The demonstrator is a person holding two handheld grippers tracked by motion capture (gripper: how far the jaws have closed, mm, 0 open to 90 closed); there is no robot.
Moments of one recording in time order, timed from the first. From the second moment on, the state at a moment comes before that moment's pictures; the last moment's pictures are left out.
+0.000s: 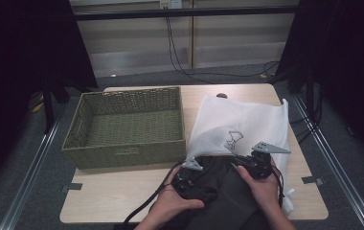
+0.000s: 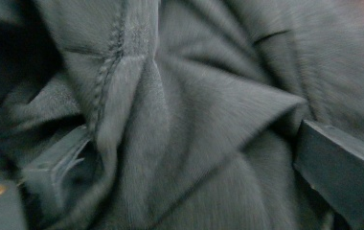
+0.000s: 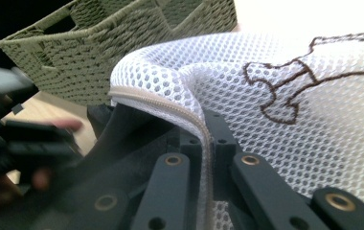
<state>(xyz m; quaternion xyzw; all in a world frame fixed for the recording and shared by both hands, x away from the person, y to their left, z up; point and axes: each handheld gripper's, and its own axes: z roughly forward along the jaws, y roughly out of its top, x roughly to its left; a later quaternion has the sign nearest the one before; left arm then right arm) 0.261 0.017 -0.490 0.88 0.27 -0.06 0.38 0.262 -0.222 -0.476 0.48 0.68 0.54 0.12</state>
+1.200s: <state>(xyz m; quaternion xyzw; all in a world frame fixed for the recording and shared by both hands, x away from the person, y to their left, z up) 0.266 0.039 -0.483 0.86 0.33 -0.07 0.38 0.255 -0.216 -0.472 0.46 0.71 0.52 0.11</state>
